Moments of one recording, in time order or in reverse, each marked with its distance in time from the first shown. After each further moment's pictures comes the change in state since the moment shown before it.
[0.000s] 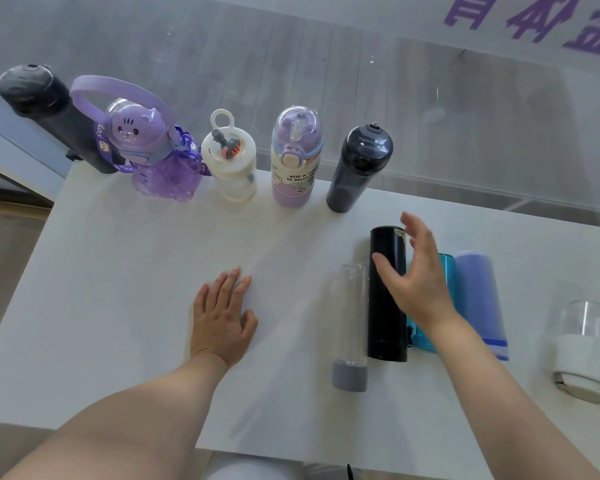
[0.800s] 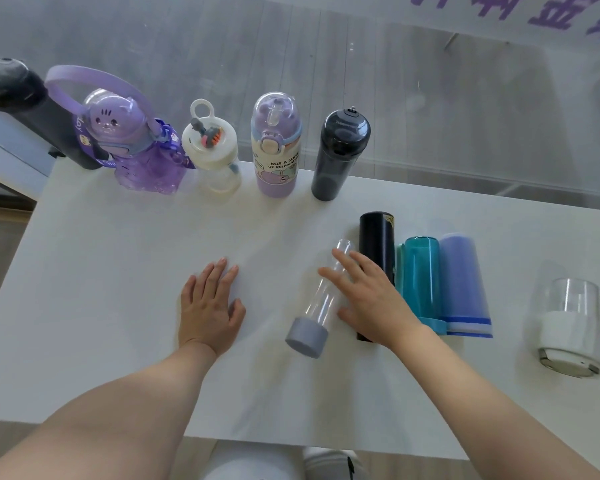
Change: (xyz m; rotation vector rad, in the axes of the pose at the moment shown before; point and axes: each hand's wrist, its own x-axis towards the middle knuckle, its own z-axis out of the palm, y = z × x) left_hand -0.001 0.002 0.000 0.017 0.032 0.006; right_hand -0.043 0.021 0.029 -0.645 -0.488 -0.376
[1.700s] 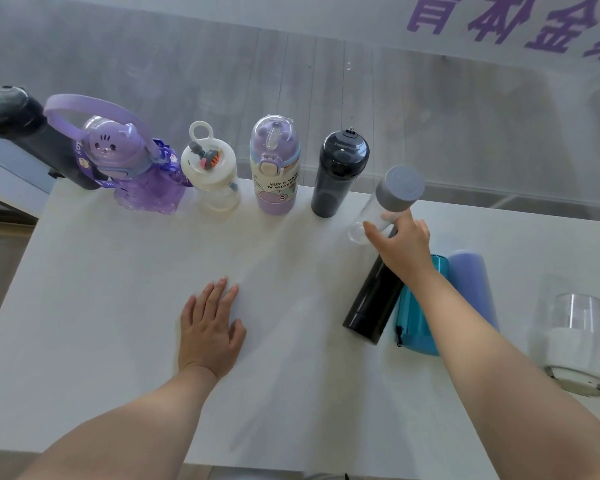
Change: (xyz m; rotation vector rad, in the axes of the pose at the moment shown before) left_hand 0.002 0.001 -0.001 -0.009 -0.022 -0.002; right_hand 0.074 0.070 -0.042 0.526 0.394 0.633
